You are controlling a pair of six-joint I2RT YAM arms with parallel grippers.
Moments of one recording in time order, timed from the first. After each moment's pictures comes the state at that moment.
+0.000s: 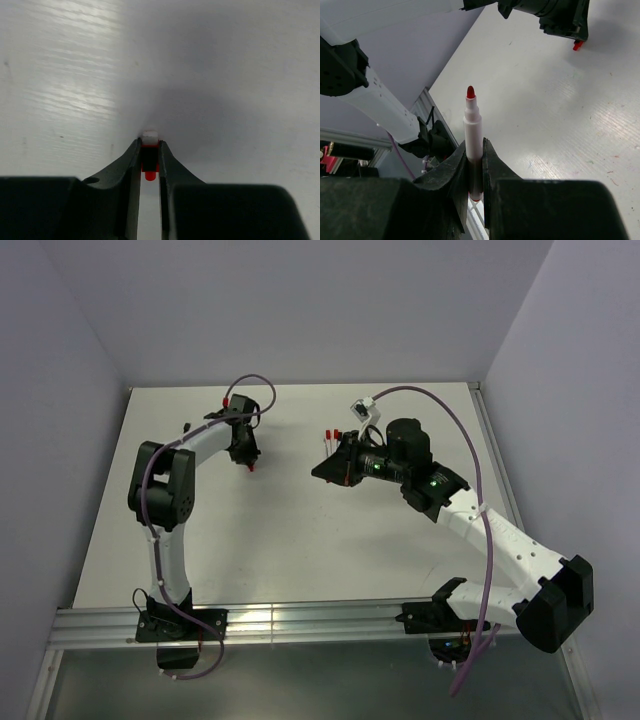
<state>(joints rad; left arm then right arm) -0.30 2.09 1.53 -0.55 -0.17 -0.52 0.60 1.15 0.99 -0.11 -0.49 0.59</state>
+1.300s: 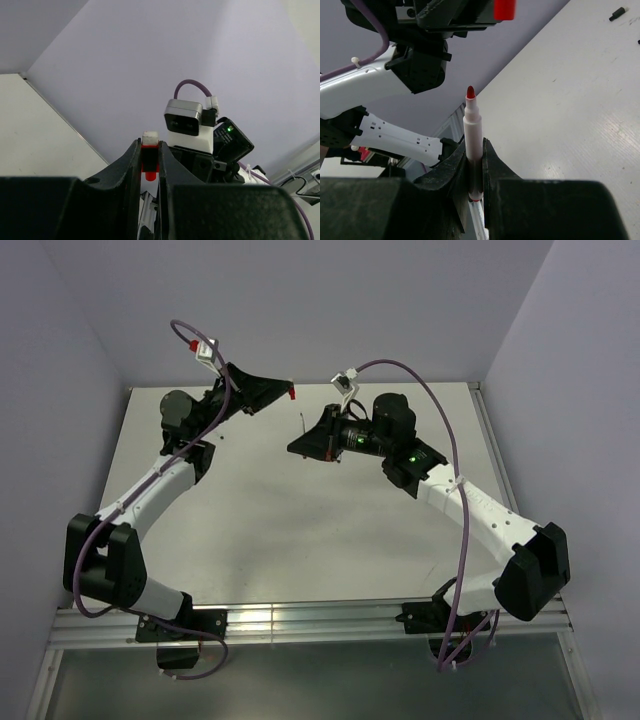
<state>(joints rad) -0.31 1.47 1.10 0.85 0.70 -1.22 0.61 1.35 1.17 0.11 -0.64 0.68</state>
